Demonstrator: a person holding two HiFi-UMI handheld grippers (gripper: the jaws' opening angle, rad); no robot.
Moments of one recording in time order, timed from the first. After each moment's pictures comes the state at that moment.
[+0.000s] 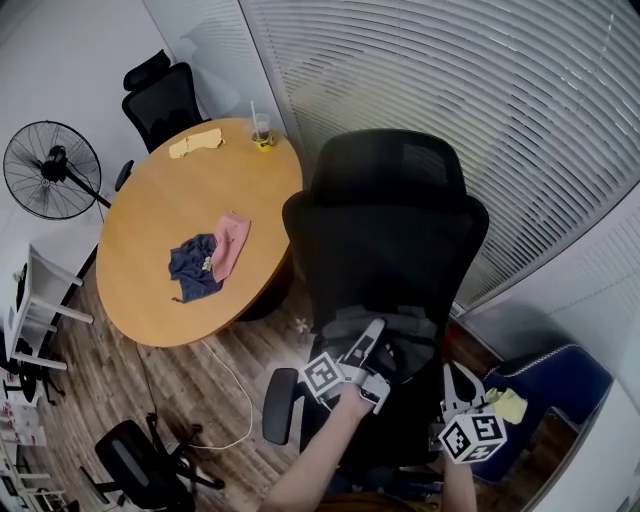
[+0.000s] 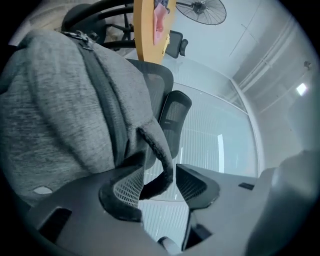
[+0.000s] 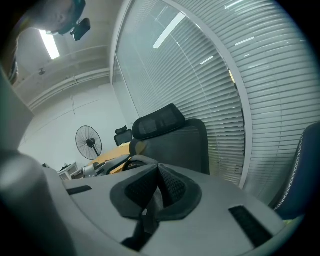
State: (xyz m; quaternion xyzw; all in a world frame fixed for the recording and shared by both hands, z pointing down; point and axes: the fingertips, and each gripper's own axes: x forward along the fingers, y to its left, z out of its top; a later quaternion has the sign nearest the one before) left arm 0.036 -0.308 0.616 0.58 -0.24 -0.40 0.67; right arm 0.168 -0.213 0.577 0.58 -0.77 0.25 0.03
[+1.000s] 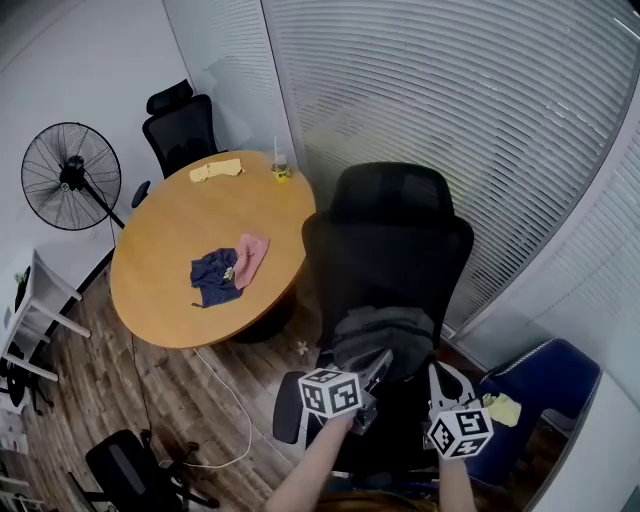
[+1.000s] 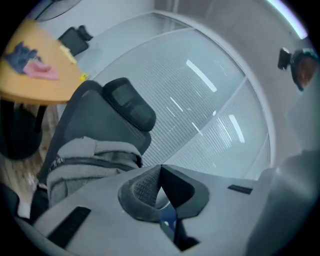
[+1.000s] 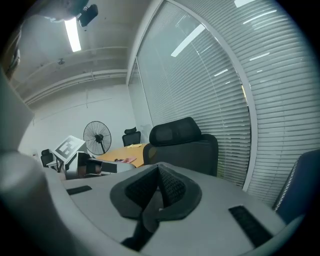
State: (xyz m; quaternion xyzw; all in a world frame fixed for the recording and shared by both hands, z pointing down) left arm 0.026 -0.209 0.556 0.85 -0.31 -0.05 0.42; right arm 0.112 -0.164 0.519 0.57 -0.80 0.17 0.05
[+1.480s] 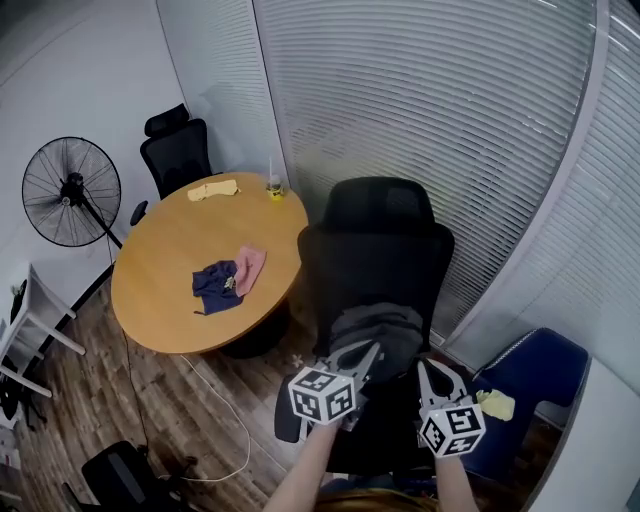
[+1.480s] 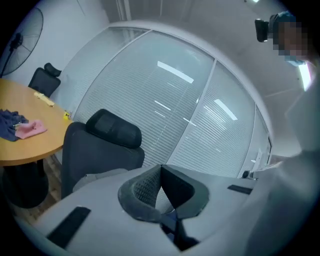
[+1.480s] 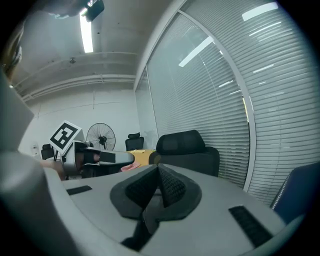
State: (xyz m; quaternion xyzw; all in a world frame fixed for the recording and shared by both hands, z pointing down) left arm 0.004 -0.169 0.474 0.91 -0.33 -0.02 0.27; right arm 0.089 -0.119 0.465 0.57 -0.81 0.11 0.04
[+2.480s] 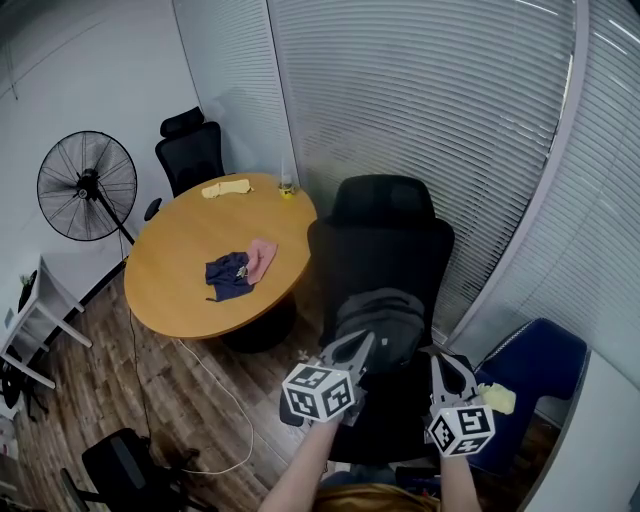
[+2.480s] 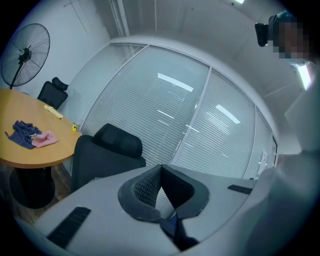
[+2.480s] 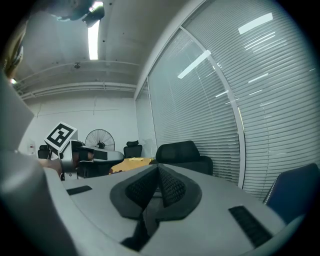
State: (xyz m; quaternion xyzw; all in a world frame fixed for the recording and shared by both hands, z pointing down) left arm -0.021 -0.119 0.433 0.90 -0.37 -0.06 0.24; right arm 0.101 -0.060 0.432 0.59 -0.80 0.07 0.00
